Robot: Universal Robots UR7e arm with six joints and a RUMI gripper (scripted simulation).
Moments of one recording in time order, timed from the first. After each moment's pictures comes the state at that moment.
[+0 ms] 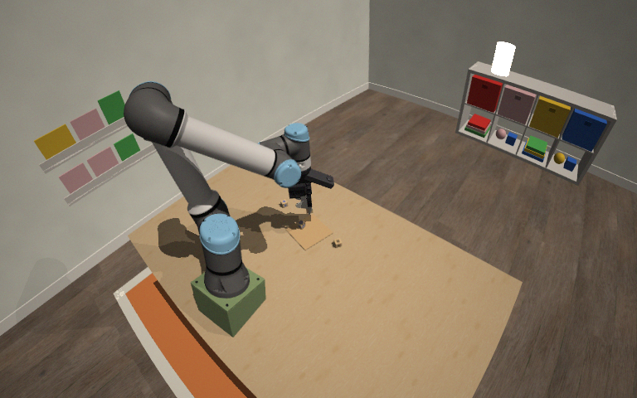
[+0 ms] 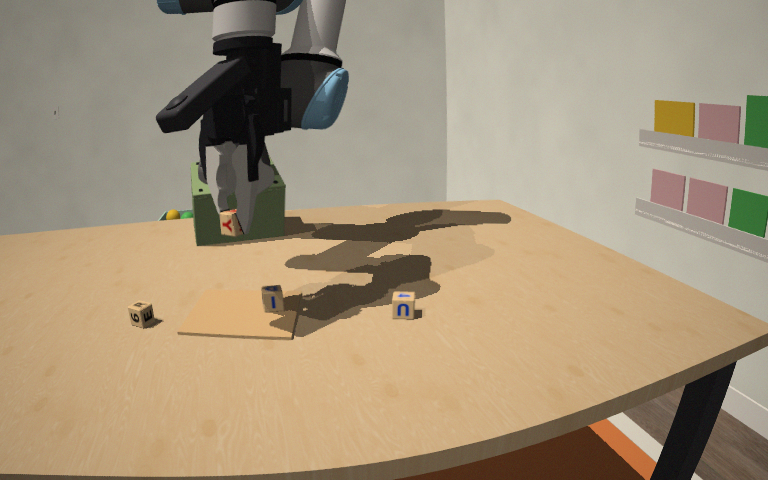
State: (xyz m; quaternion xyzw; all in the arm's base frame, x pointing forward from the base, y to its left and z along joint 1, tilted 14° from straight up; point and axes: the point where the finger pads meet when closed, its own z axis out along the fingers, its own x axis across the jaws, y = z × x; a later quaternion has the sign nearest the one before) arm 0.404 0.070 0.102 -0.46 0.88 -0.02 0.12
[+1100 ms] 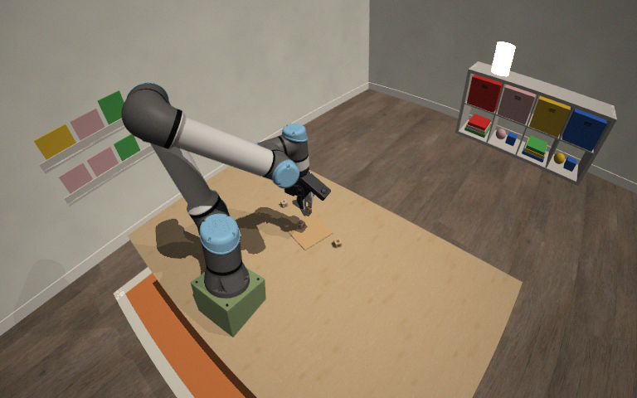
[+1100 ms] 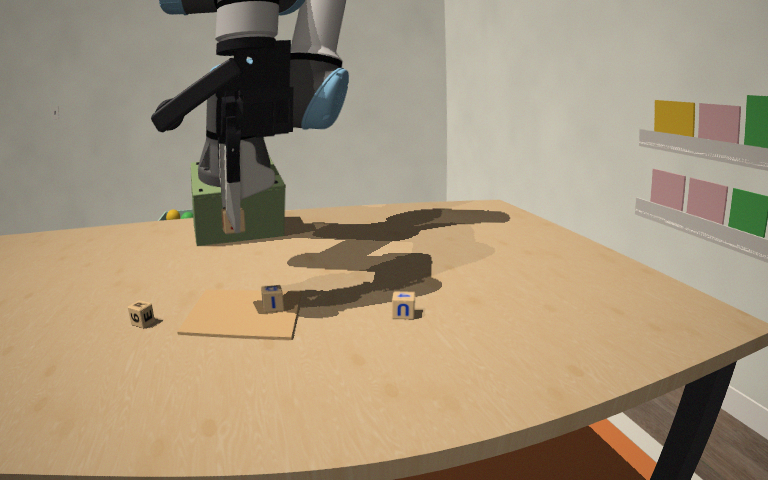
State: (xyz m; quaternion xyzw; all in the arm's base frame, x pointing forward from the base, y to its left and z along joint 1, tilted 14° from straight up) arm 0.391 0.066 0.098 -0.16 0.98 0.02 0.12
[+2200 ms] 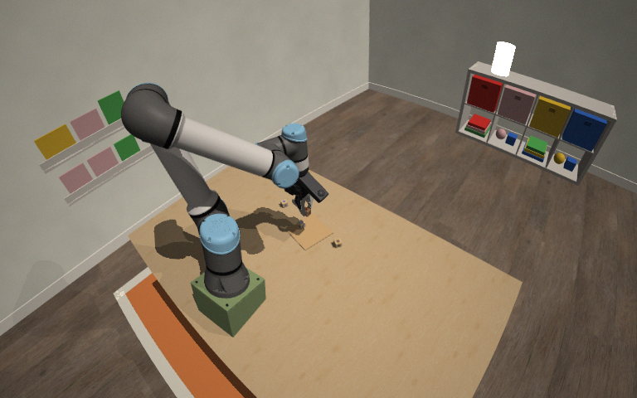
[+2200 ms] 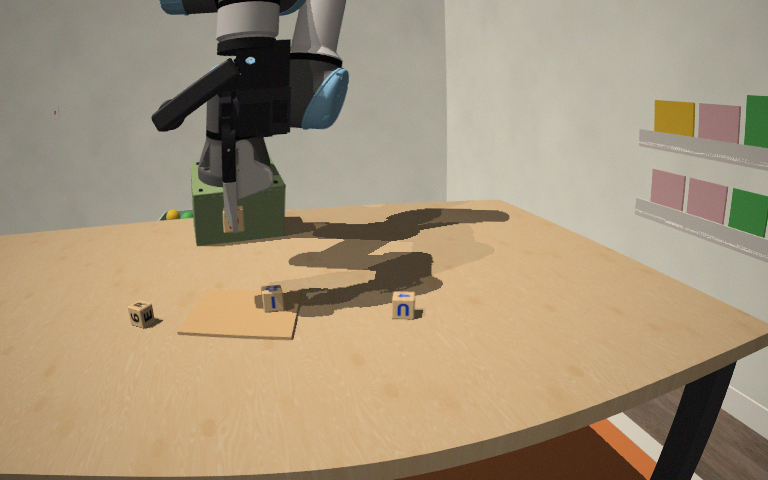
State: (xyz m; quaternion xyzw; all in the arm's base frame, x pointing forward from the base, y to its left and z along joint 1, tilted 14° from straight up) arm 0.388 0.066 0.097 -0.09 0.99 0.02 0.12
